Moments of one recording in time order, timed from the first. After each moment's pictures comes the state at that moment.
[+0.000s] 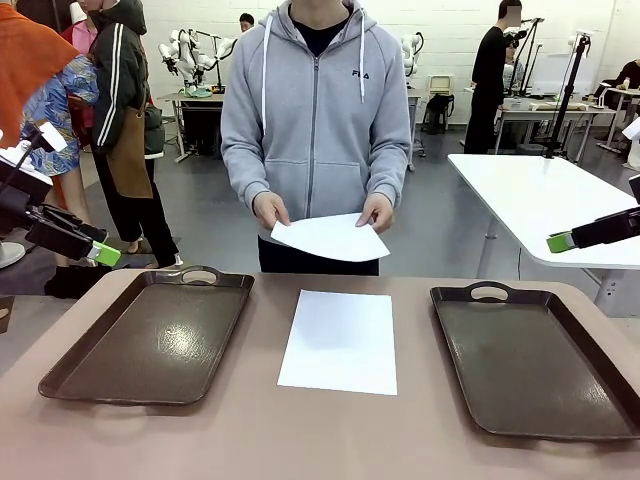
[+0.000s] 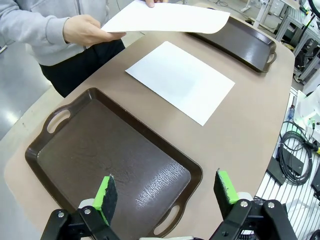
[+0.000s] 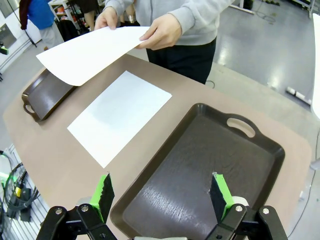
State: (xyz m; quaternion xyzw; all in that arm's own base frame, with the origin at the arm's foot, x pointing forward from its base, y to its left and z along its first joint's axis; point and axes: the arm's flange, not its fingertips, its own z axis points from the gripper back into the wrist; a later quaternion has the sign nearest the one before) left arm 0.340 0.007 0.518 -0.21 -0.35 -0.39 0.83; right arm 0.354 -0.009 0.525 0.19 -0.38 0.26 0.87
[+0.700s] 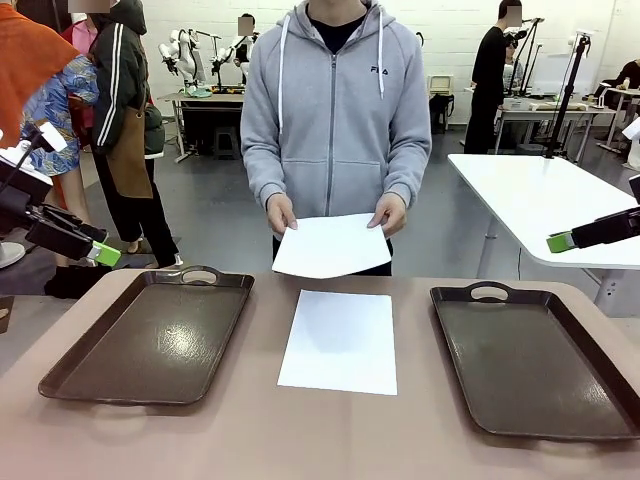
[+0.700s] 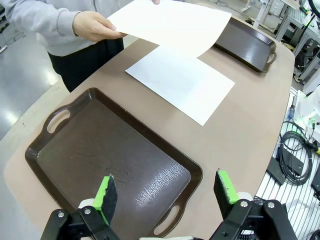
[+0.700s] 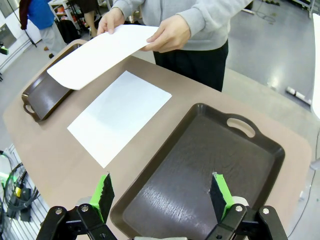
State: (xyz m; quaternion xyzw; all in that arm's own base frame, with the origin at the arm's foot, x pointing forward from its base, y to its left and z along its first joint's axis) left arm 0.340 0.007 0.518 -0.21 -0.35 -0.39 0.83; right arm 0.354 -0.009 0.525 0.19 -0.38 0.26 0.87
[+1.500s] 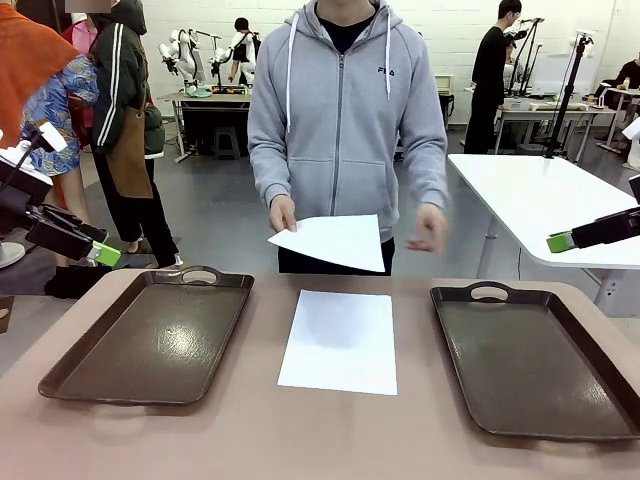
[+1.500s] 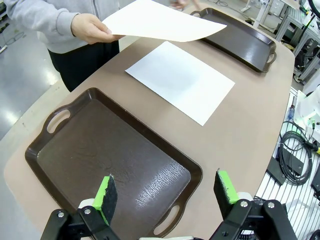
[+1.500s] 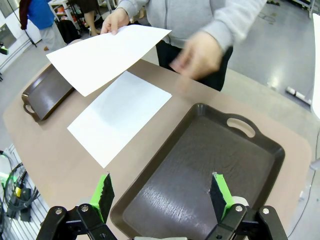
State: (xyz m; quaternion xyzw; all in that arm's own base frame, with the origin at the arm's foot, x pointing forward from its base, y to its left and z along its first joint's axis) left arm 0.340 0.007 0.518 -0.21 -0.35 -0.39 0.83; right arm 0.354 -0.009 0.525 0.19 -0.38 0.26 0.87
